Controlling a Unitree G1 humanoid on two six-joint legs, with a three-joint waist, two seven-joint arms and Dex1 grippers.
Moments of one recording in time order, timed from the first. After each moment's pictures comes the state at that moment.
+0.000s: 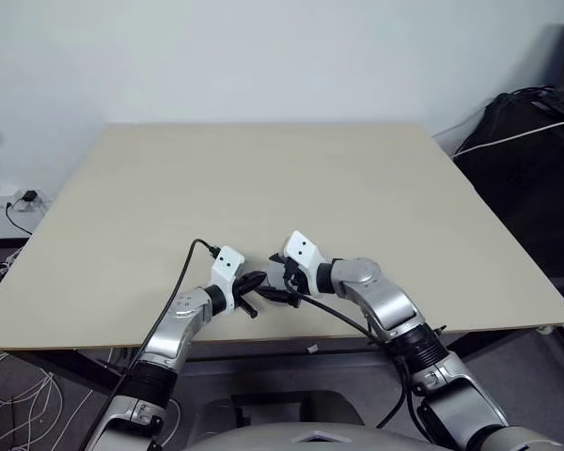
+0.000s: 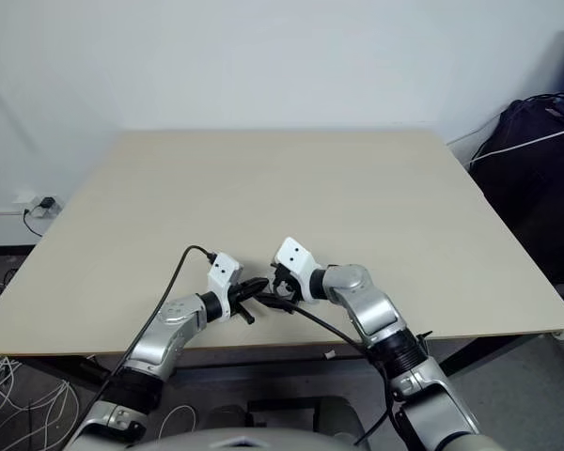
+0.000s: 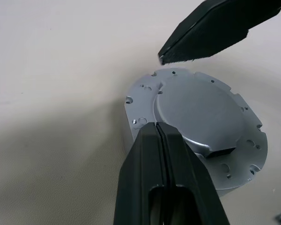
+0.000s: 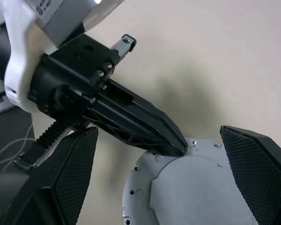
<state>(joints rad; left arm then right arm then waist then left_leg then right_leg) -0.15 0.22 -0.18 0.20 -0.16 0.29 -0.65 -0.37 -0.27 0.37 0.08 0.09 0.49 0.82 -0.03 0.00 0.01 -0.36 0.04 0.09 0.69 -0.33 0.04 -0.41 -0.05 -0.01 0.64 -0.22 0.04</state>
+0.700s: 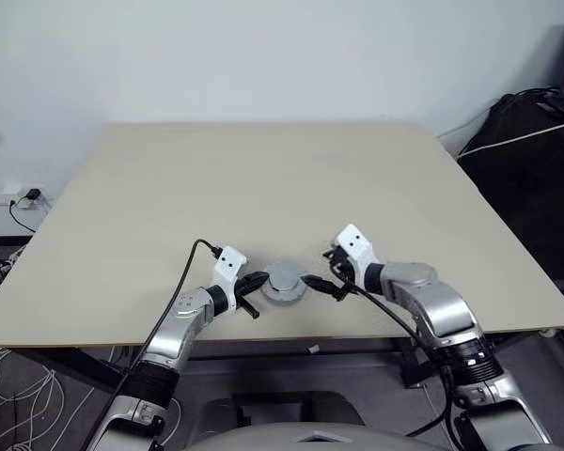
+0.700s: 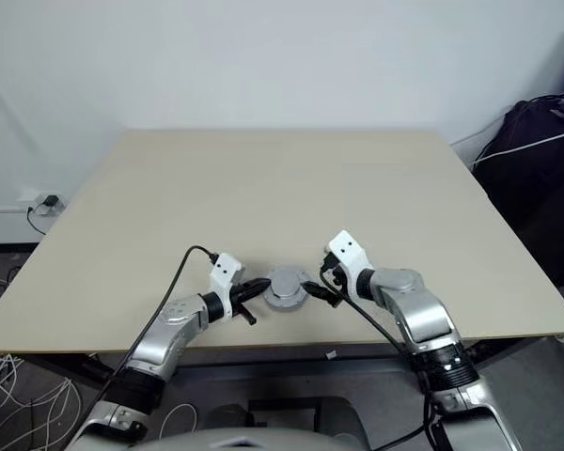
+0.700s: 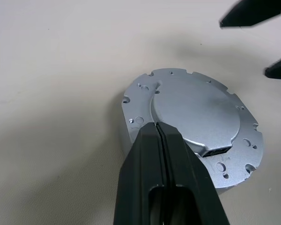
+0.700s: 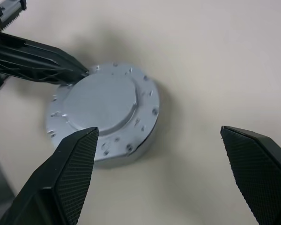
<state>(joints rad) -0.15 0.21 -0.18 0.20 -0.16 0.29 -0.66 -0.25 -0.42 0.15 -0.11 0.21 0.84 0.72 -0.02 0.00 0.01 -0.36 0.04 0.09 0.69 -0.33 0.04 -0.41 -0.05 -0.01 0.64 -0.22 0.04</state>
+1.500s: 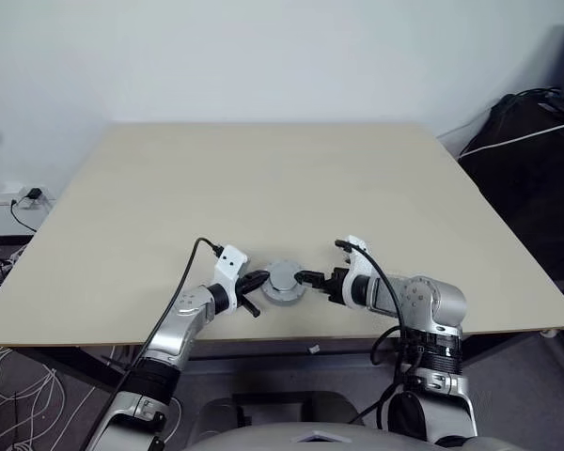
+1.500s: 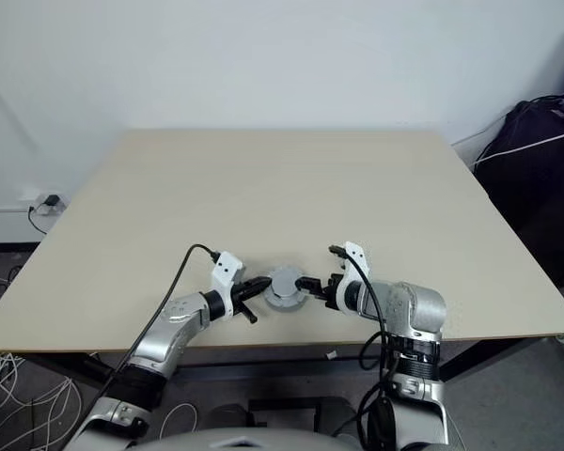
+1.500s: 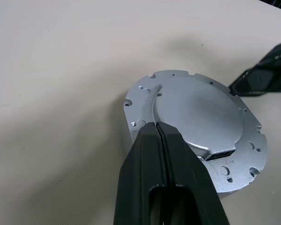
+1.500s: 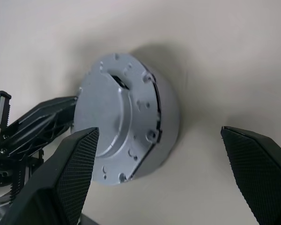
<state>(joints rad) -0.17 0.21 -0.18 0.23 -0.16 0.28 -0.66 -0.34 -0.02 -0.31 -0.04 0.40 1.45 0.30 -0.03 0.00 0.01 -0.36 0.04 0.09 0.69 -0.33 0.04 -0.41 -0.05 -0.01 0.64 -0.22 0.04</state>
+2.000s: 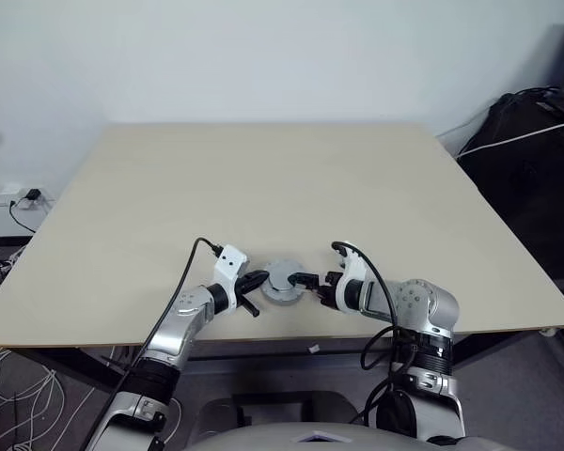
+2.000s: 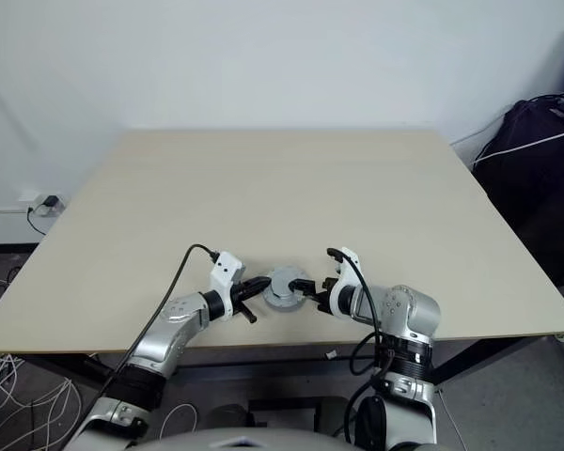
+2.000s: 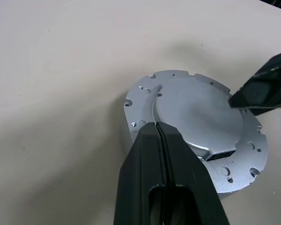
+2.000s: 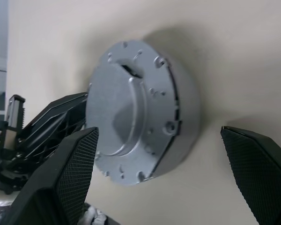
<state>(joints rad) -0.17 0.21 -0.18 0.23 -0.16 0.28 -0.66 -0.34 0.06 -0.36 -0.01 0.44 1.47 0.25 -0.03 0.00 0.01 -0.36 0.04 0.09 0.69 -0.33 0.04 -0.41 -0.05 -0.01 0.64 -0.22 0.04</state>
